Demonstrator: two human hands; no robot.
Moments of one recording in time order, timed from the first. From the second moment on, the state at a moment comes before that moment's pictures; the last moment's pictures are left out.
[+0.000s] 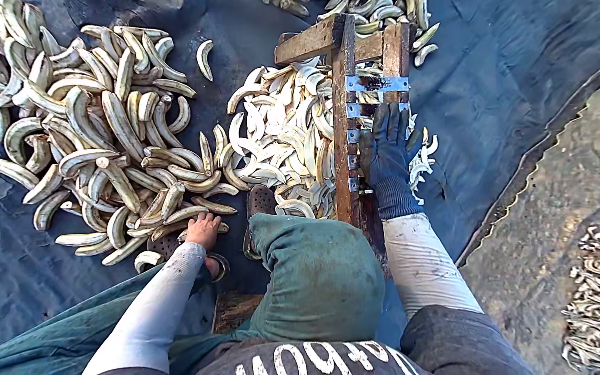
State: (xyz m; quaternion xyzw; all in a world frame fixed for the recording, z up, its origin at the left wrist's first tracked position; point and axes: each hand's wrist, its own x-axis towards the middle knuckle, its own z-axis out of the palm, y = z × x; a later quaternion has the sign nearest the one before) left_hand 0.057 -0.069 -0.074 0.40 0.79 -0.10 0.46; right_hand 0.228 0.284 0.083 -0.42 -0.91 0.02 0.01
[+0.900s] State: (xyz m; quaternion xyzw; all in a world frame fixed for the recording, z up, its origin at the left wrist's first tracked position) left_hand 0.047 0.015 0.098 0.54 0.76 0.36 0.10; right_hand 0.193 0.205 0.117 -0.23 -0.45 0.84 0.17
